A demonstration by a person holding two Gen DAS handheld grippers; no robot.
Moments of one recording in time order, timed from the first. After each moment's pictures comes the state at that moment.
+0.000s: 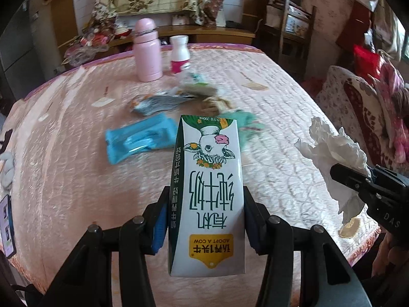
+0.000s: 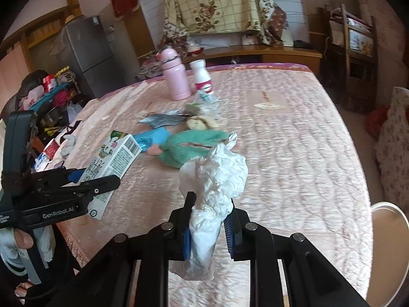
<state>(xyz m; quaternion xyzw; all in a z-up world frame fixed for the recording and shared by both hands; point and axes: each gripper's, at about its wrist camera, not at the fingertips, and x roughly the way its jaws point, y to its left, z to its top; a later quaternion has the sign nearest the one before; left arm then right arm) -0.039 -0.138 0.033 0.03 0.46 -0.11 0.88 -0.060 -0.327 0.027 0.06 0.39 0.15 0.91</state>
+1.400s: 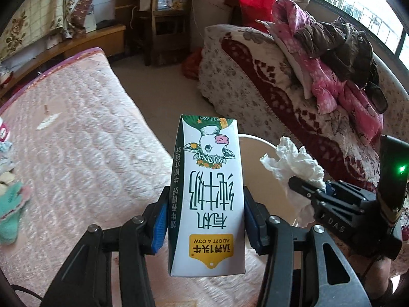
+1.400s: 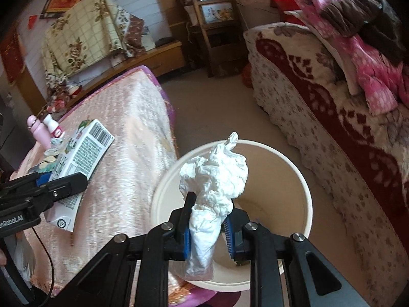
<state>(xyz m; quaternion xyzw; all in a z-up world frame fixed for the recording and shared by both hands) -0.049 -0.467 0.012 0.10 0.47 -0.36 0.80 -0.158 -0.615 -0.013 0.18 0.41 -0.14 0.89</state>
